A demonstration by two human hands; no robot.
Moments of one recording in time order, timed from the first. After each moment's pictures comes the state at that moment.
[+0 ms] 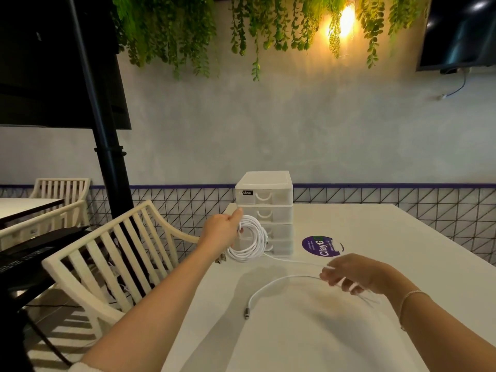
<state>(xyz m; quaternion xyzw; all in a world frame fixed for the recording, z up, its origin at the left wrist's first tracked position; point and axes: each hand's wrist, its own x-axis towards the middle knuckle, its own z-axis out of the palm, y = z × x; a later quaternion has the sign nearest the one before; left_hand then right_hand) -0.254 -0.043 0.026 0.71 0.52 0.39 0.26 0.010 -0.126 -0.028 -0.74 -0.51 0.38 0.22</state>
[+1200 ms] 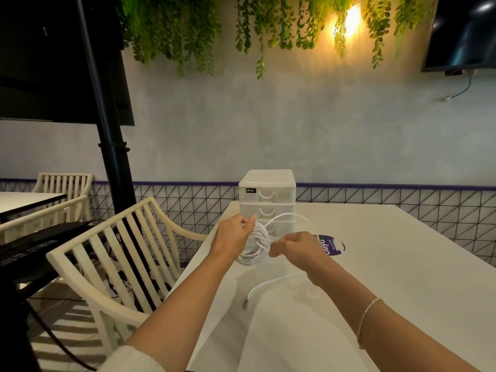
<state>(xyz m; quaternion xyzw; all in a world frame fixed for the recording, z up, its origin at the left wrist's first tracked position) -0.239 -0.024 -0.006 0.75 0.51 0.39 0.13 -0.111 -0.130 0.012 -0.67 -0.52 0.31 0.43</state>
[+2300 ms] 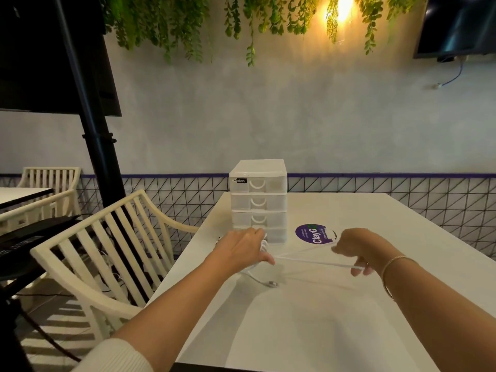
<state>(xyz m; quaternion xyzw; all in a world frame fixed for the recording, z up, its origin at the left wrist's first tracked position) -0.221 -0.055 -0.020 0.90 0.41 0.08 -0.13 0.003 -0.120 0.002 -0.87 -0.43 0.23 0.05</state>
